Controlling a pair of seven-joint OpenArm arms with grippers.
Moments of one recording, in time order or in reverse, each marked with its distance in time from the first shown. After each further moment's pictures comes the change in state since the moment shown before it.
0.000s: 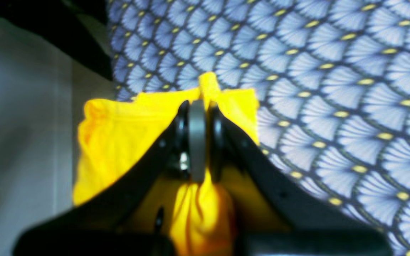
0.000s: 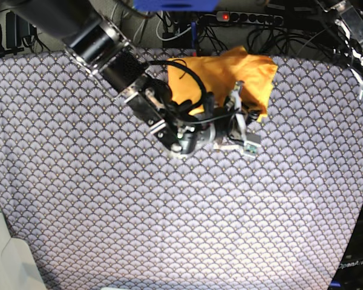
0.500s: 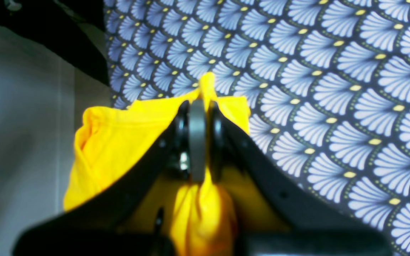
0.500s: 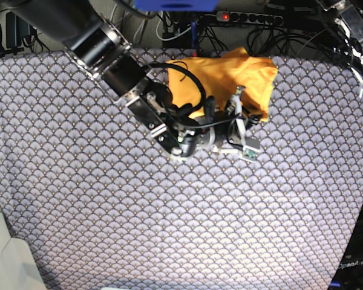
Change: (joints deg) left arm 0.3 0.0 -0.2 0.0 0.0 0.0 -0.1; right arm 1.1 -0.2 0.3 -2.7 0.1 0.0 2.3
